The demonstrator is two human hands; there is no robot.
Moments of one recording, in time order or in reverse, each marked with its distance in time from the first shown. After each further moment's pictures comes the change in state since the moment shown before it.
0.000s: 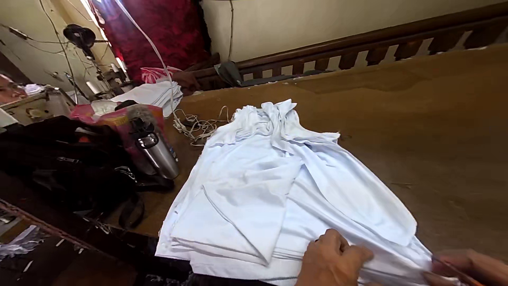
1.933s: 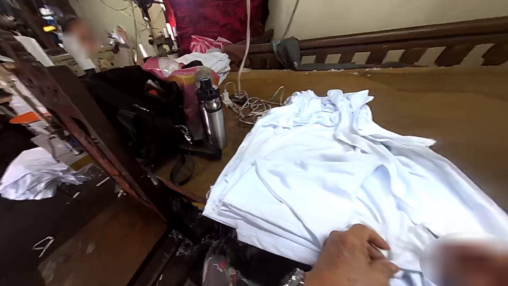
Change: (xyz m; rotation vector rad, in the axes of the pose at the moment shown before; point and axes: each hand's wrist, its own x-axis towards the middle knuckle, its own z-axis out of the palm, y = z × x) left_hand -0.025 -0.014 -0.060 -0.454 0.006 -0.353; right_hand 0.037 0.028 0.070 -0.037 0.039 0.085
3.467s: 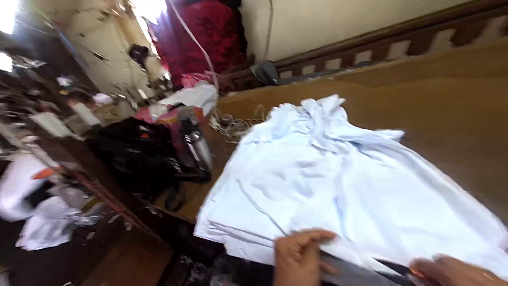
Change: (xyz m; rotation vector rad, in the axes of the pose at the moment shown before) left_hand -0.034 0.019 -0.010 -0.161 0.424 0.141; right_hand -0.022 -0.044 0.004 -0.522 -0.057 -0.517
